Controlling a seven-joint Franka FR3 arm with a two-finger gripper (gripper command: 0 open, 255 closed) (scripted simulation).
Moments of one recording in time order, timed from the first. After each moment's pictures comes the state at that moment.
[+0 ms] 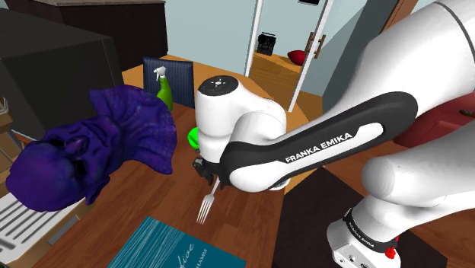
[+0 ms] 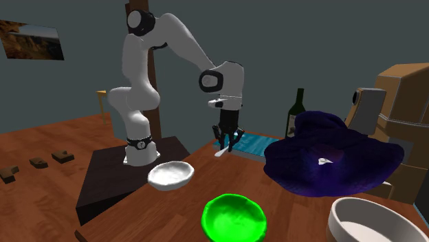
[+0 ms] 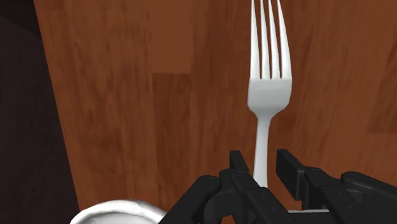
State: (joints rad) arm -0.72 -0.25 1.48 -2.42 0.15 2.36 1.63
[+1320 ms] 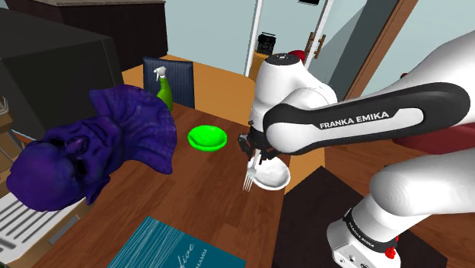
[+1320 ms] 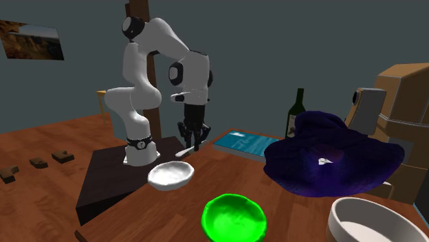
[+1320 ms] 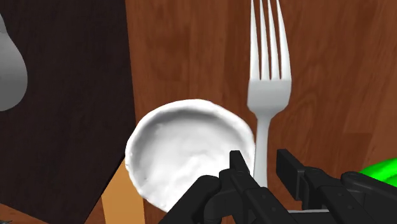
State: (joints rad) arm -0.32 -0.56 0.86 -2.69 0.35 2.28 1.21
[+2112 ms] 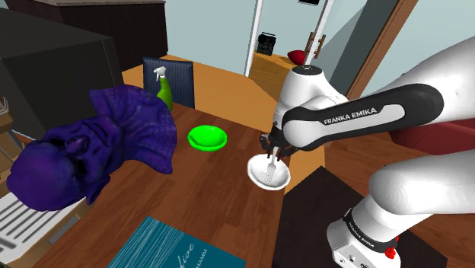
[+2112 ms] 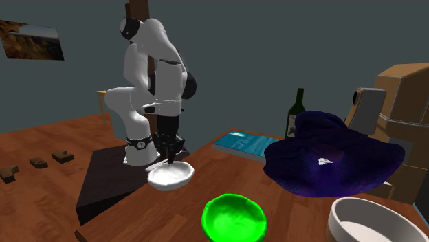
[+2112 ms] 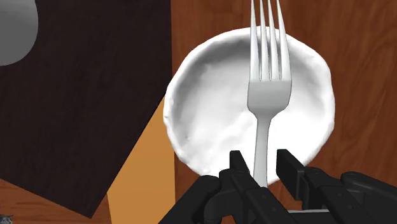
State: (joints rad) arm -0.36 -0.58 0.71 -2.87 0.34 2.42 1.00
